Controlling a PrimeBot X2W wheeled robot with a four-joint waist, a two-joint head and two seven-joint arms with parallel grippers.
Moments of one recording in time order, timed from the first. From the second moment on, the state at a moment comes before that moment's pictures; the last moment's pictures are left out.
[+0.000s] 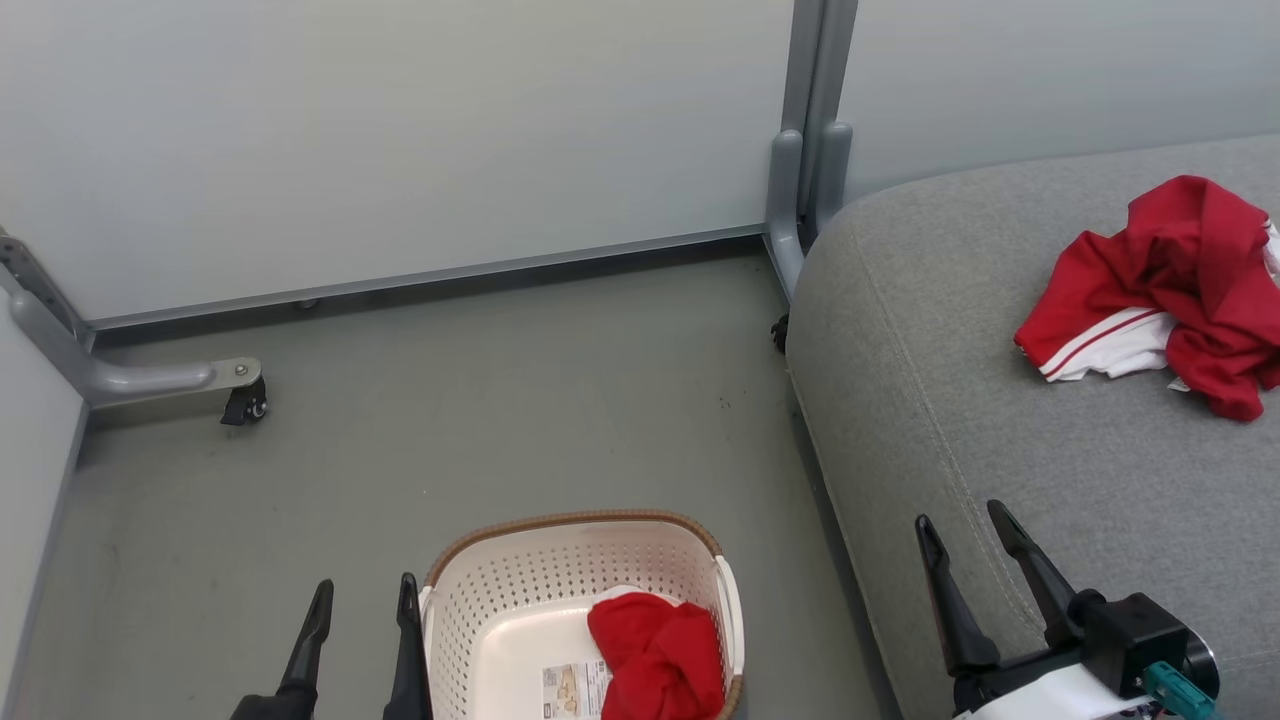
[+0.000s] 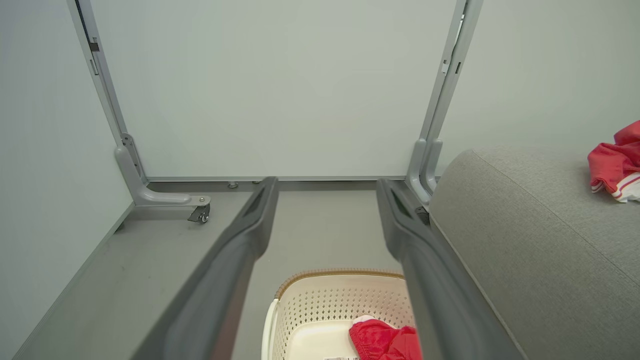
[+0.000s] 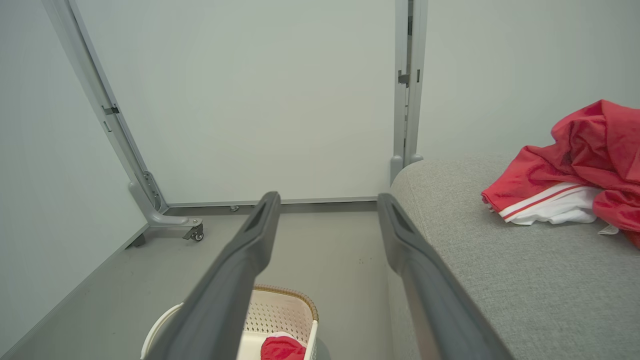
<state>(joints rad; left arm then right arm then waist) 0.19 0.05 -0.12 0.07 -0.20 0.01 -0.26 0.14 -0.12 0.14 0.03 0.20 0.13 -0.26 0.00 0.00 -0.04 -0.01</state>
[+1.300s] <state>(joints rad) -0.78 0.05 -0.70 1.03 -0.23 -0.13 -0.19 -0.31 -0.19 0.07 -0.20 0.17 0.13 -0.26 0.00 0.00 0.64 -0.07</state>
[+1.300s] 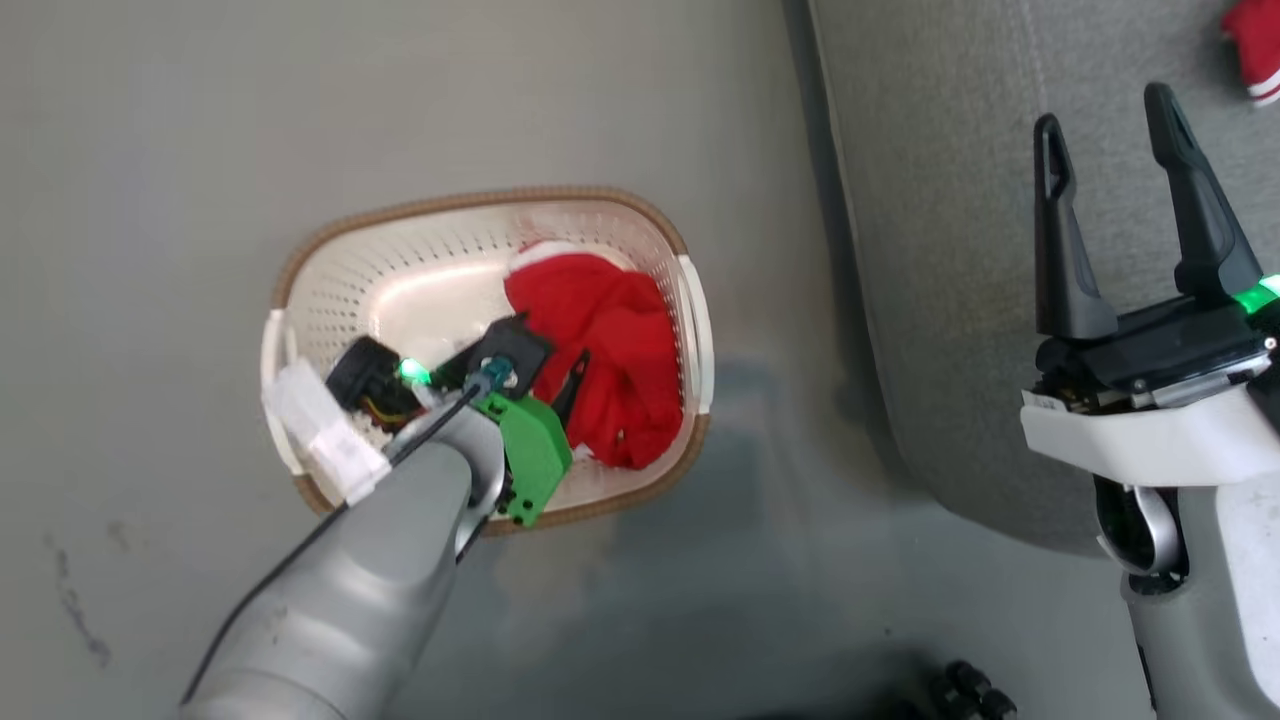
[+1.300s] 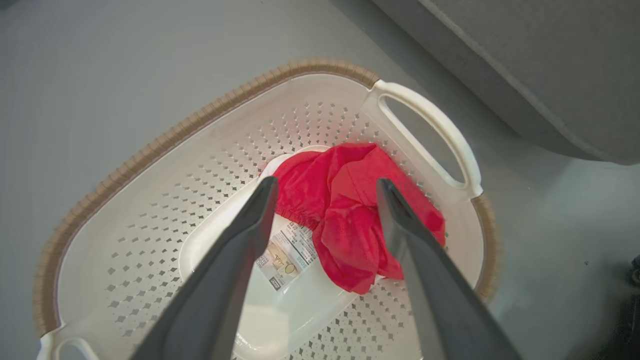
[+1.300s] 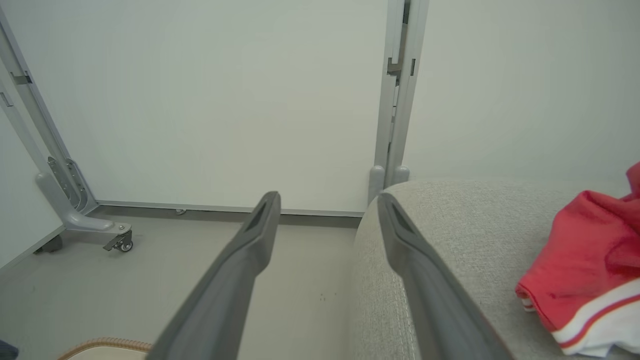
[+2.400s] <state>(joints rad) -1.13 0.13 -1.06 1.27 -0.32 -0.13 -0.21 -0.41 -0.14 0.05 -0.31 0.16 0.13 -0.26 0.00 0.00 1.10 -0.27</state>
